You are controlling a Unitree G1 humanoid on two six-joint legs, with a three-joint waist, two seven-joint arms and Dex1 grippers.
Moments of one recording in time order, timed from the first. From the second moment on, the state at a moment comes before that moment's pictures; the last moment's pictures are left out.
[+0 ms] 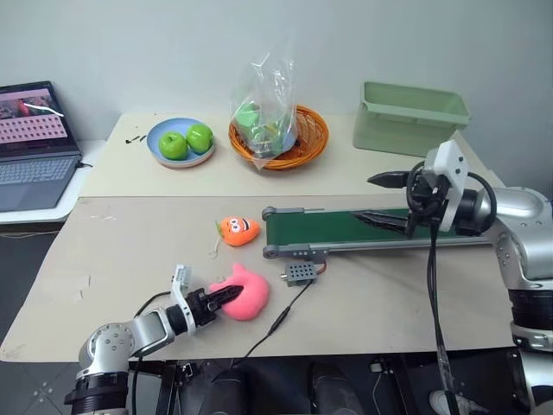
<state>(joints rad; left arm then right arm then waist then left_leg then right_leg) -0.08 0.37 0.33 0.05 -1.23 1.16 -0.42 -0.55 -0.80 -0.09 -0.07 0.42 0.47 1.09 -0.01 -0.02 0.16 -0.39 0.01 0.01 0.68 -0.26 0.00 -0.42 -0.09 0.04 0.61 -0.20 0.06</state>
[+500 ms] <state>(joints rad) -0.47 0.66 0.16 -0.43 -0.86 0.80 -0.46 -0.62 -0.77 -0.04 0.00 0.41 0.45 1.11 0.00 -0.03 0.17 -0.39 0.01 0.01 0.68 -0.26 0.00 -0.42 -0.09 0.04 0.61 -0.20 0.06</state>
